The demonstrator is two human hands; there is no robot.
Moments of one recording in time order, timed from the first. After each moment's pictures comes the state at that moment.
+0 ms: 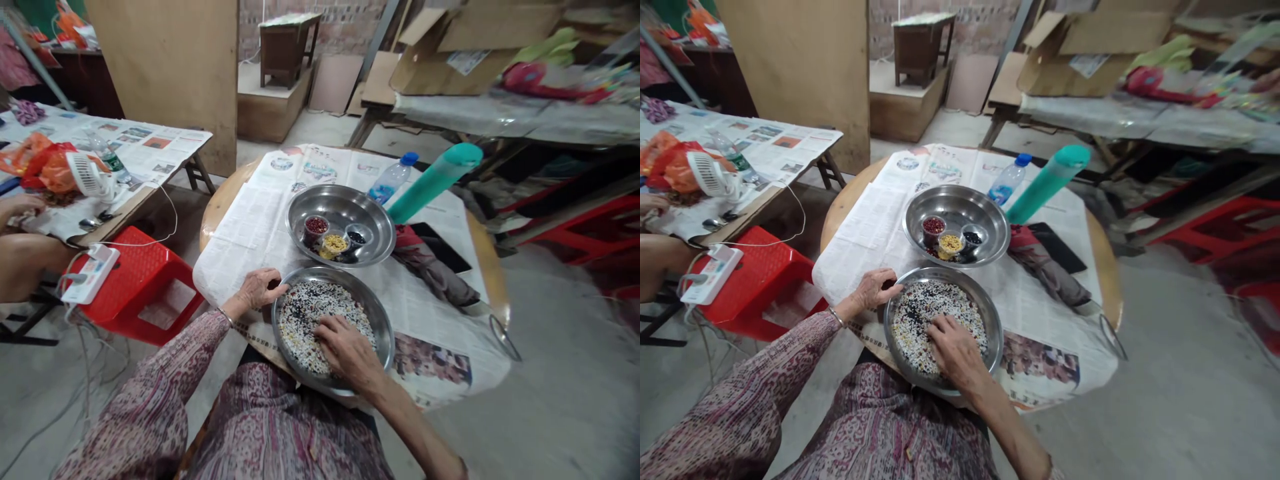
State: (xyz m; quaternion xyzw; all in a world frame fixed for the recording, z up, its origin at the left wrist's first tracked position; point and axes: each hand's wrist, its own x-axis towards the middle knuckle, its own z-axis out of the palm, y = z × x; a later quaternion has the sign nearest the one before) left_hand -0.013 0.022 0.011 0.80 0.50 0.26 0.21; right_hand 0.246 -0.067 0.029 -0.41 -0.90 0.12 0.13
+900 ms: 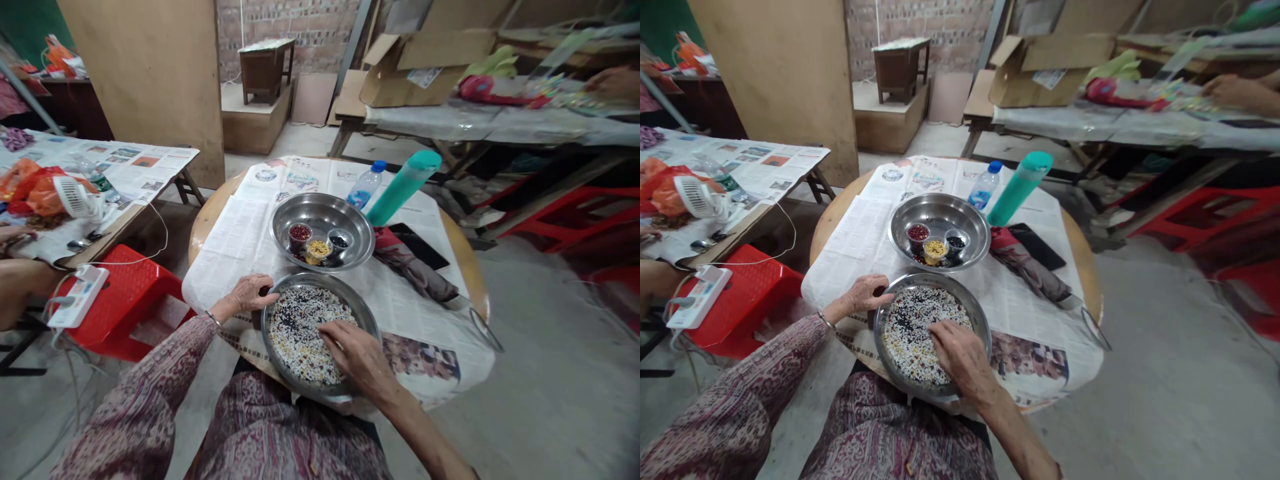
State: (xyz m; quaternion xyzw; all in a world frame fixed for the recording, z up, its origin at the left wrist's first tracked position) left_hand -0.019 0.038 0.021 0.85 0.44 0.20 0.19; right_hand 0.261 -0.064 0.049 -0.45 -0.85 0.09 0.25
